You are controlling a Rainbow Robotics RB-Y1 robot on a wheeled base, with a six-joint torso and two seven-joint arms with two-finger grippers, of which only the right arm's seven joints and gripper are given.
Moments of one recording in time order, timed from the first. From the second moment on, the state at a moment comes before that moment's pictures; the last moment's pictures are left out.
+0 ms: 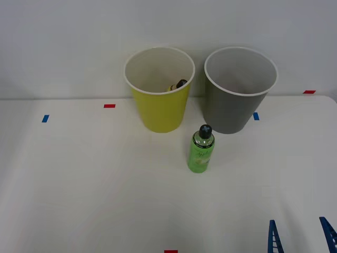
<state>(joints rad) 0.85 -0.06 0.03 -1.66 0.21 -1.12 1.21</state>
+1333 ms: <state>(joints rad) 0.84 -0.13 0.08 -1.62 0.19 -1.14 1.23</state>
